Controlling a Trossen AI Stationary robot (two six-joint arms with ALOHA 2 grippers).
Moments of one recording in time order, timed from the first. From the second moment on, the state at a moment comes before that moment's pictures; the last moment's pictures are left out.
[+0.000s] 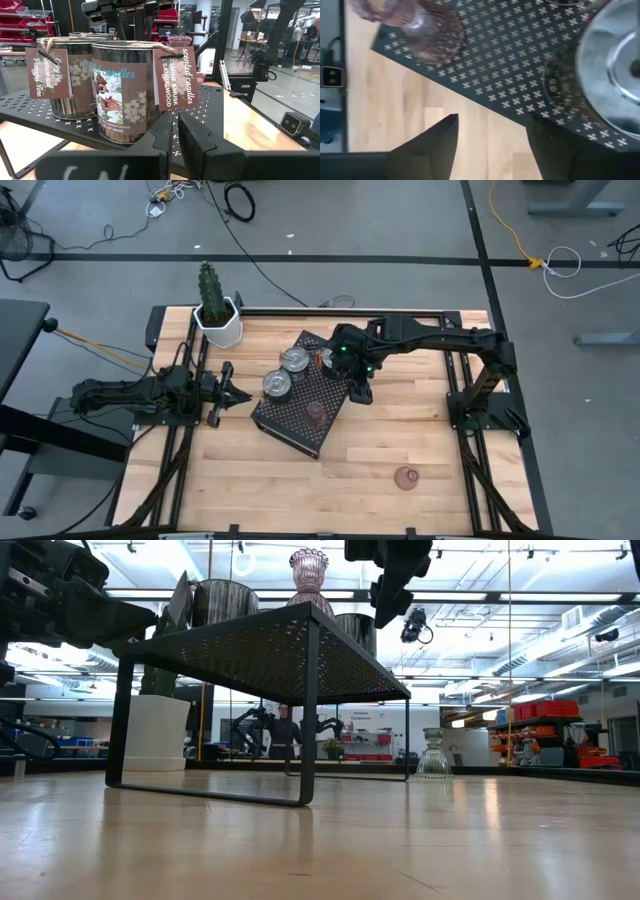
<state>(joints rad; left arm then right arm) 0.03 0.05 0.01 0.05 0.13 -0.03 -0.11 1.76 1.76 -1.21 -0.24 -0.03</state>
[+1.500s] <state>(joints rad) 0.04 0.05 0.01 0.05 0.13 -0.03 -0.12 1.76 1.76 -1.22 -0.03 0.07</state>
